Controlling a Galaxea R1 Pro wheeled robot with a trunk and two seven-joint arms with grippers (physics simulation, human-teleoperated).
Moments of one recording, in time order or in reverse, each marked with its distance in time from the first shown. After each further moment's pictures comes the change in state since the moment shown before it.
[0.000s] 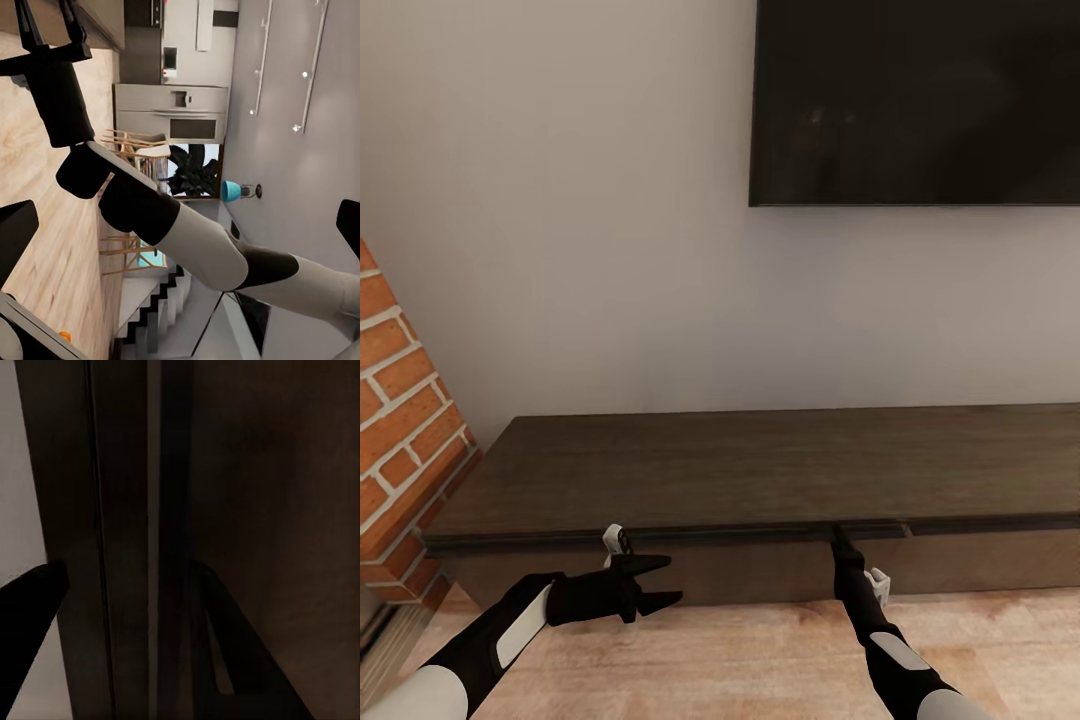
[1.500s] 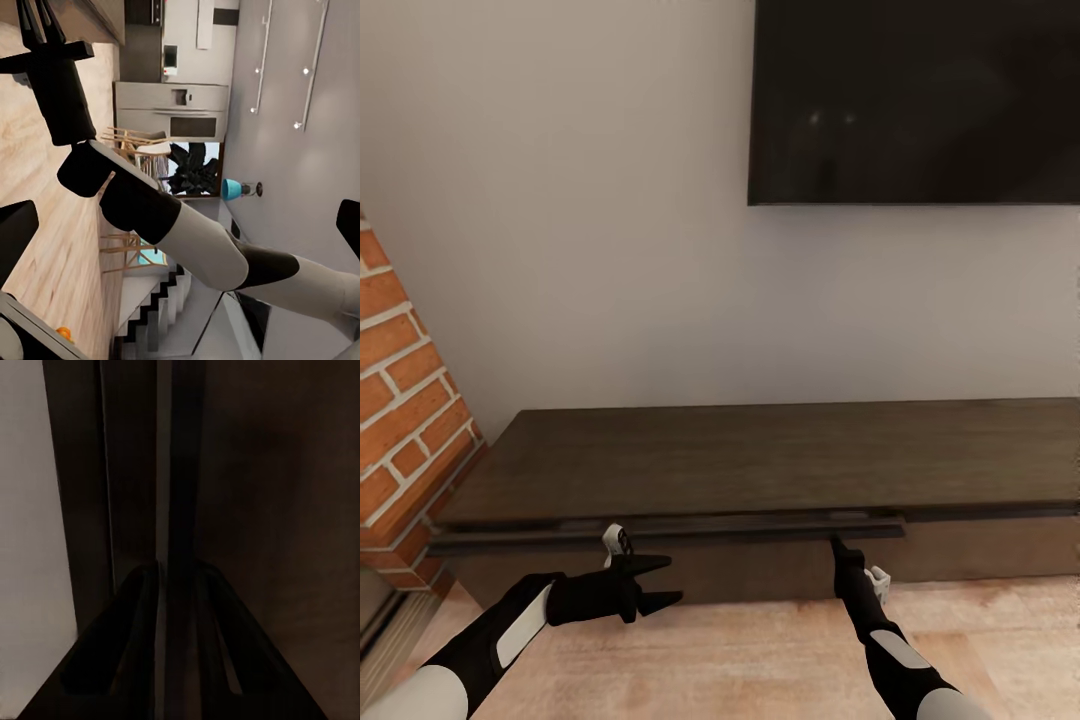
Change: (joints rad) left arm 0.000 0.000 0.000 0.000 -0.001 0.000 0.001; right arm 0.000 0.000 -0.003 -0.009 0.000 0.000 -0.004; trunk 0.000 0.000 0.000
